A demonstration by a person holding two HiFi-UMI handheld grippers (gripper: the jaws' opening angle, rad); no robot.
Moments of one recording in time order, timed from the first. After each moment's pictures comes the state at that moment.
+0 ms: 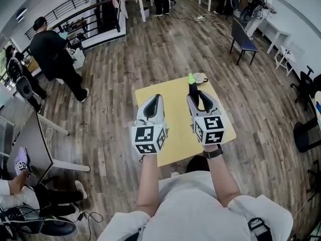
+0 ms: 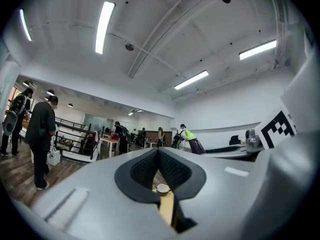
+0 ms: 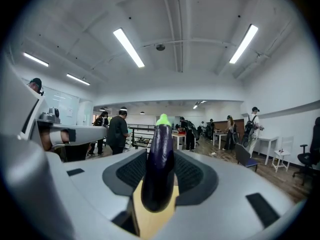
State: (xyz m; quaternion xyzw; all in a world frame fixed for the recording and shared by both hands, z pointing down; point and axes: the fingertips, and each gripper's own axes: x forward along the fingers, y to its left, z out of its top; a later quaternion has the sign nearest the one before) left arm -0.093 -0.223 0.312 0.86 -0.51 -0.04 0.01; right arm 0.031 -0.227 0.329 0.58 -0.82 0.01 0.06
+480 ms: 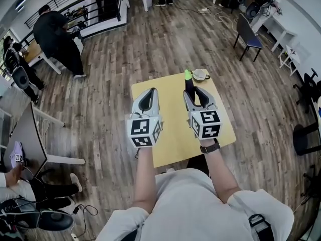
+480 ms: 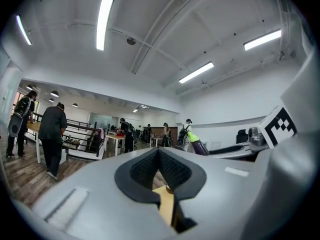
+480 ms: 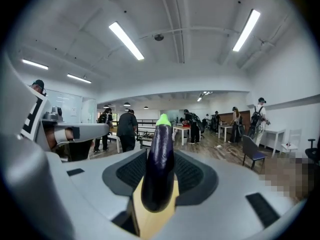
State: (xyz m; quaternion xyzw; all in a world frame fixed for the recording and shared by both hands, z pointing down) left arm -0.095 -0.285 0.361 0.84 -0.54 -0.02 0.02; right arm 0.035 -0.287 0.385 0.55 -0.83 0.04 0.08
